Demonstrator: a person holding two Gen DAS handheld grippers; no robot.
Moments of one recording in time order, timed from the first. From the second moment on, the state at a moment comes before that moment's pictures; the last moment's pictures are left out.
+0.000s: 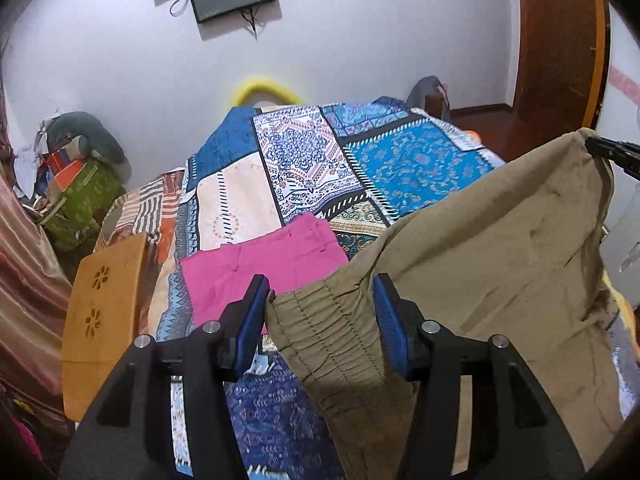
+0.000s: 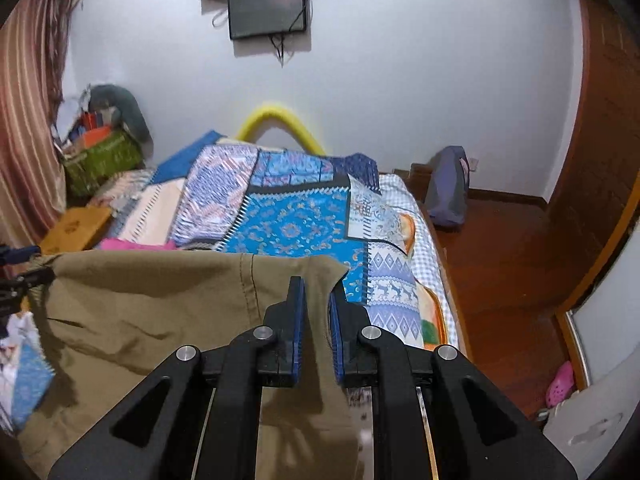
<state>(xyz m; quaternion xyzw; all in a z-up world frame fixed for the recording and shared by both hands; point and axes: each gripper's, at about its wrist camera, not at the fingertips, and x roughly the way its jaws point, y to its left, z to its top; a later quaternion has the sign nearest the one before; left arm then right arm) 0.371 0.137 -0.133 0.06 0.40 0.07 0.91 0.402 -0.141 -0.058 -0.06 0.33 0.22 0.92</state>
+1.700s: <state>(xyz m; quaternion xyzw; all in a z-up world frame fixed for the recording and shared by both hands) 0.134 0.103 -0.219 0.01 0.45 -0.01 0.89 0.155 -0.194 -0.172 -0.05 0.45 0.21 0.87</state>
